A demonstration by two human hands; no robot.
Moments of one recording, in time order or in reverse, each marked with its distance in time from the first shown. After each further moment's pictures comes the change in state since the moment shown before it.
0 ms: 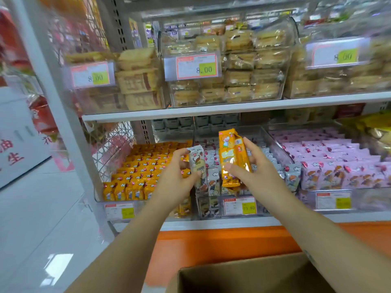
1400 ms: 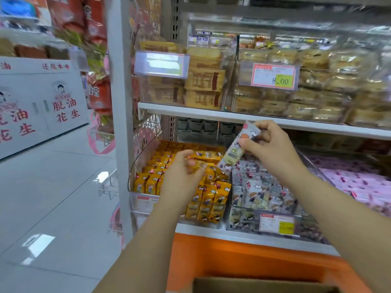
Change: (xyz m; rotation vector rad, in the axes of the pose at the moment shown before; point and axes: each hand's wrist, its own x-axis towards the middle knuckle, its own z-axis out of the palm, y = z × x) left_hand -0.004 -0.043 -0.061 -0.198 0.190 -0.144; right_hand 0.062 -0.053 0.067 -0.140 -0.041 -0.216
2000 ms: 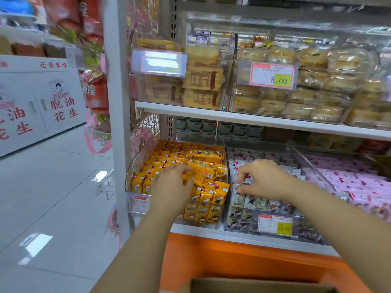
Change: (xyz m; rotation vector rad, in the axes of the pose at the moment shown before) left_hand 0.006 -0.029 0.003 0.467 0.046 0.110; right_hand -0.006 0.031 -0.009 -1.075 -0.564 -0.060
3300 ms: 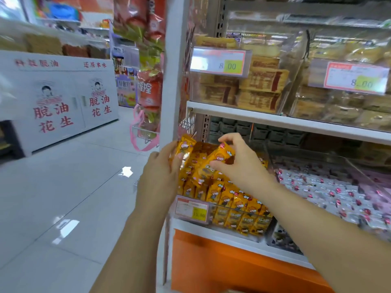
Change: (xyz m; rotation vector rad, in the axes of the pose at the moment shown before) left_hand 0.003 -0.062 -0.079 -0.135 0.274 -0.105; right_hand 0.064 -0.131 0.010 0.694 0.365 -0.073
